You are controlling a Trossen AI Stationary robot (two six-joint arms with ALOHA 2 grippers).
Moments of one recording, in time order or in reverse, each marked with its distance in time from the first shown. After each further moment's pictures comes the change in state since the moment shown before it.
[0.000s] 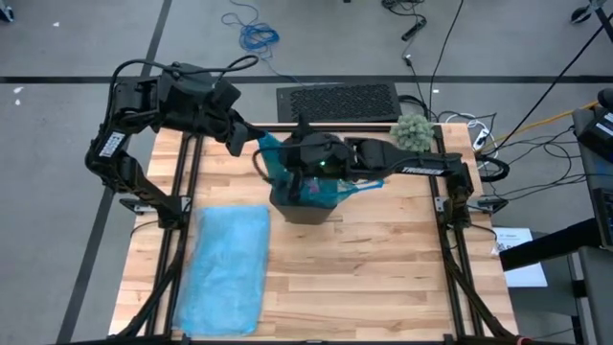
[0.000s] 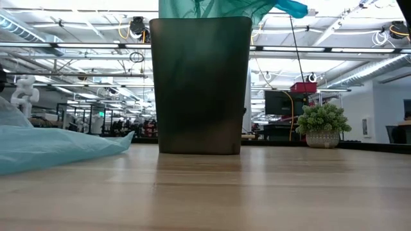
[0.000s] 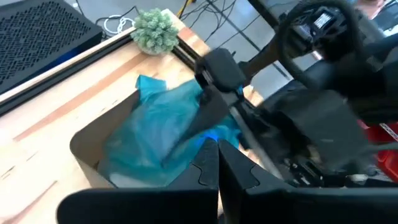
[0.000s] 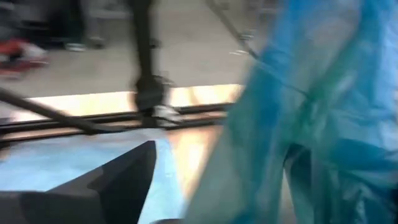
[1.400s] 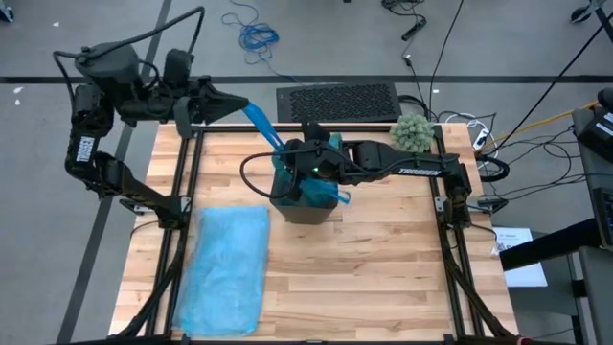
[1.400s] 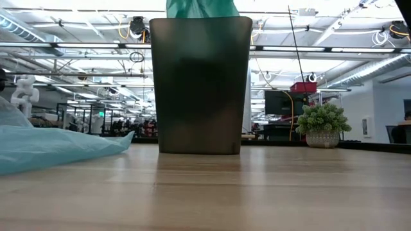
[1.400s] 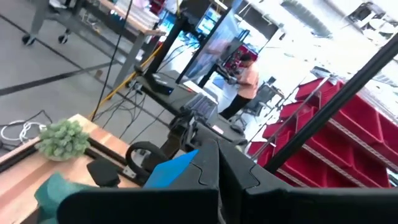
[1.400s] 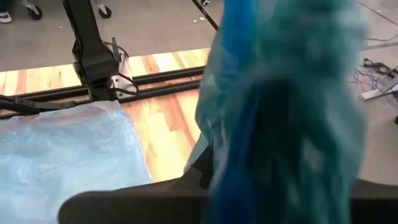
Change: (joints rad) left arm -0.002 -0.126 -0.003 0.433 0.100 0.010; right arm 0.001 0.021 0.003 -0.163 0.166 0.098
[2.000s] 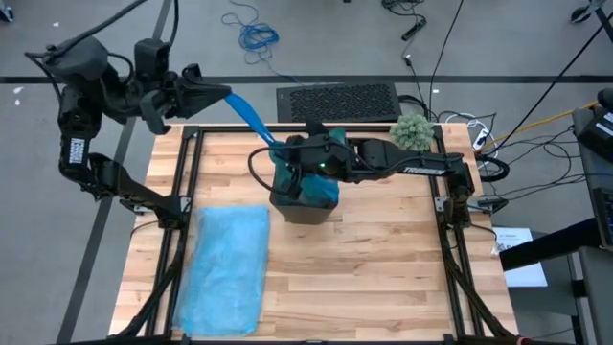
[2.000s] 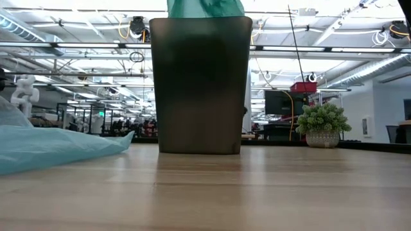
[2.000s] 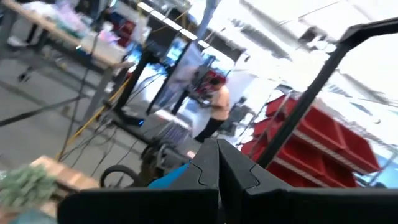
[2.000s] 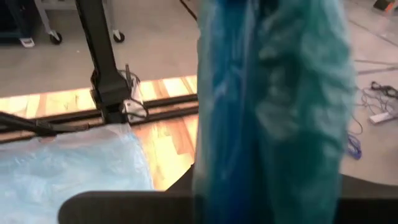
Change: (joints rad) left arm 0.000 -0.036 0.001 0.151 0.058 0.022; right arm 0.000 -0.020 -0.001 0.079 -0.029 -0.054
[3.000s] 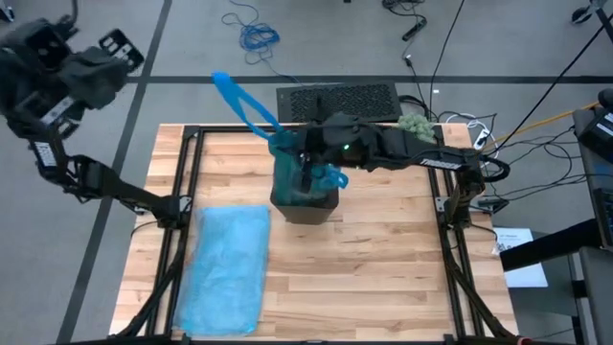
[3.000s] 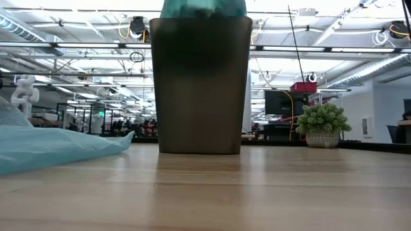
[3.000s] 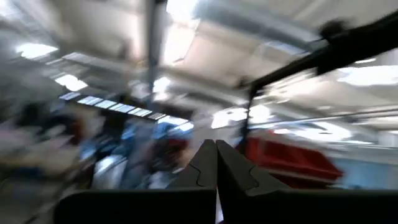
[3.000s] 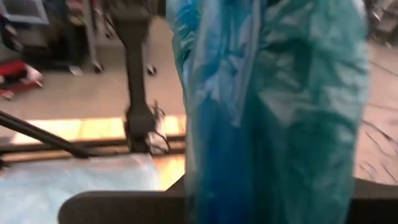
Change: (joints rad) left arm -0.053 -0.067 0.006 0.225 0.045 0.208; right arm -0.023 -0.095 -0.003 0.126 -0.162 -0.139
